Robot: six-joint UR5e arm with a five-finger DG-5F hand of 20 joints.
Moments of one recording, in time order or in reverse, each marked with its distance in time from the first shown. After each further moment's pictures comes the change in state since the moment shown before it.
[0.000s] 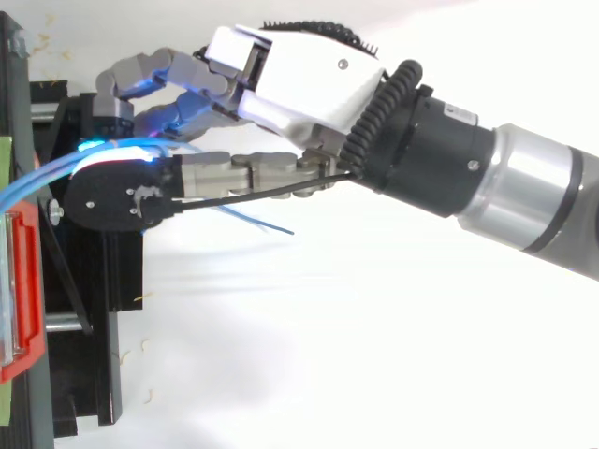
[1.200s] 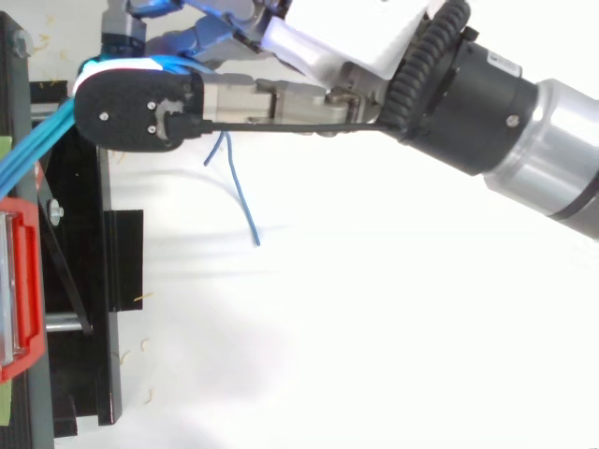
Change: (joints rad) arm -0.023 0.046 -0.045 0.067 0.048 -0.110
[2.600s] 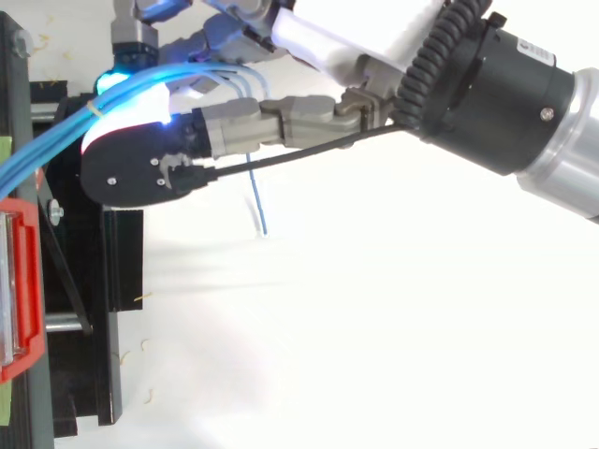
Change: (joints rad) arm 0.004 0.015 0.073 -0.167 -0.005 0.023
